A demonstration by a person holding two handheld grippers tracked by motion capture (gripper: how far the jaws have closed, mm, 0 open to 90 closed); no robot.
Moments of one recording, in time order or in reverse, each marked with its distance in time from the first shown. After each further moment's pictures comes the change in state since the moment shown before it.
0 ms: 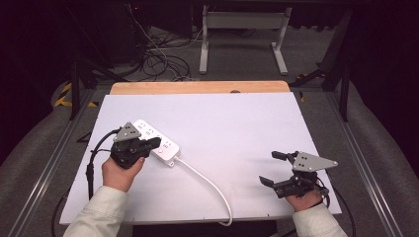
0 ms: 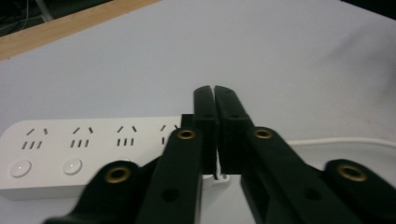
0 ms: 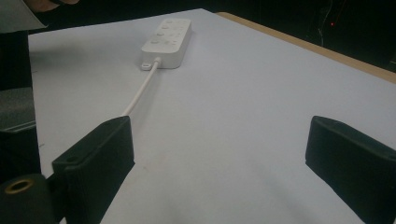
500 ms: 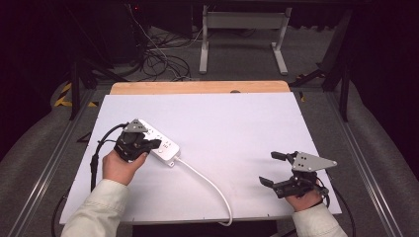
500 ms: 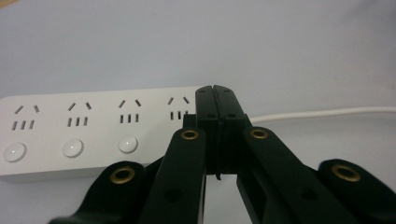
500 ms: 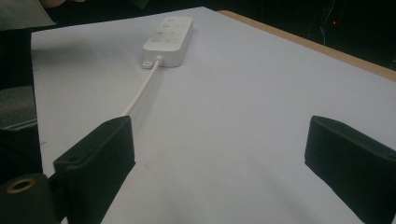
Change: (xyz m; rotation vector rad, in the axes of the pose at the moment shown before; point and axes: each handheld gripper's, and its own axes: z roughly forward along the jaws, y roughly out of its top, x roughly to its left) left arm 0.017 0.009 0.021 0.187 -0.019 -0.007; right arm 0.000 0.000 0.001 0.006 0.006 -0.005
